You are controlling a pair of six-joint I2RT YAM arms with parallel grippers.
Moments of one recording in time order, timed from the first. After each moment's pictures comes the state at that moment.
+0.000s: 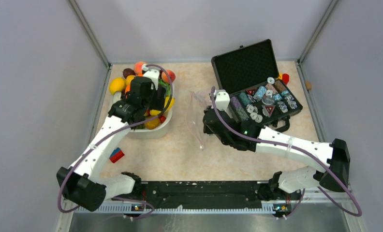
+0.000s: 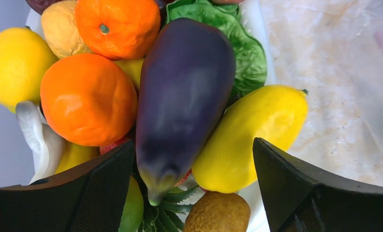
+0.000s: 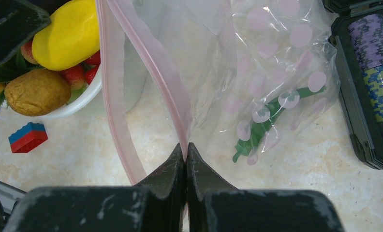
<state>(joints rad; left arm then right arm) -0.40 1.17 1.18 -0.60 -0.27 -0.03 1.14 1.30 1.15 -0.46 0.64 0.71</state>
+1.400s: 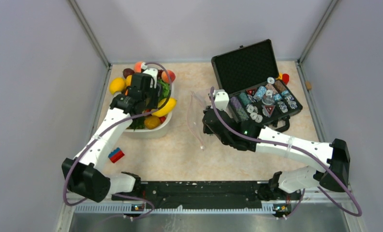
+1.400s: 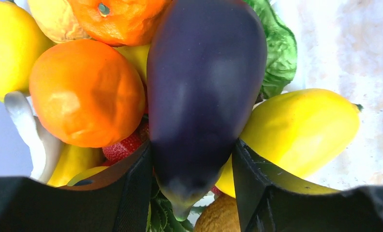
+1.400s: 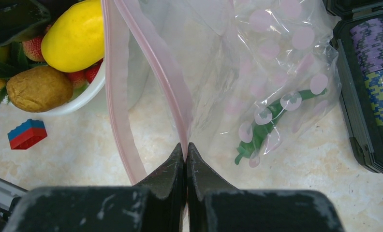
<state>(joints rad) -0.34 1.30 1.24 -0.68 -0.26 -0.04 1.14 1.30 1.15 -0.45 0.63 0.68</state>
